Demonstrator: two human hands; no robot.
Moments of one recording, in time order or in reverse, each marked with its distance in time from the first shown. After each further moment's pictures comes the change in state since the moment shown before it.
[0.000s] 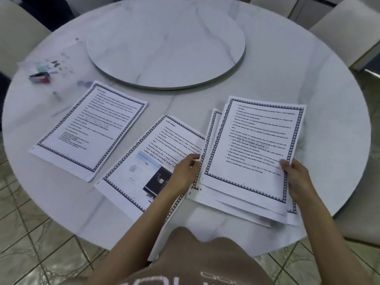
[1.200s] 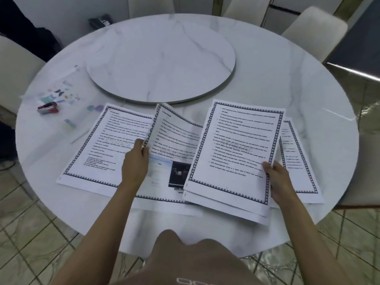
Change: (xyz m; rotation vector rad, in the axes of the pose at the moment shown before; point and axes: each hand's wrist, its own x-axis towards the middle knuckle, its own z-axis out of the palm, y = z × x) left_hand 0.024 -0.059 -0.189 0.357 0.395 0.232; right_hand -0.096 0.012 0.109 0.084 0.072 -0.011
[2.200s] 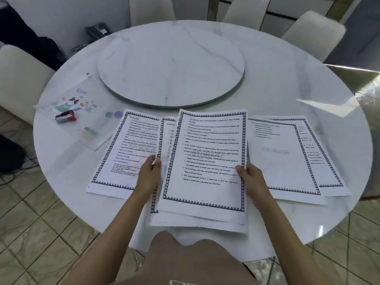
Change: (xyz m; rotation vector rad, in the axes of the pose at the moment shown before) left_hand 0.001 -0.055 -0.036 -0.494 -0.276 -0.226; right_hand -0.064 0.019 0.132 -0.222 -0.108 -0.158
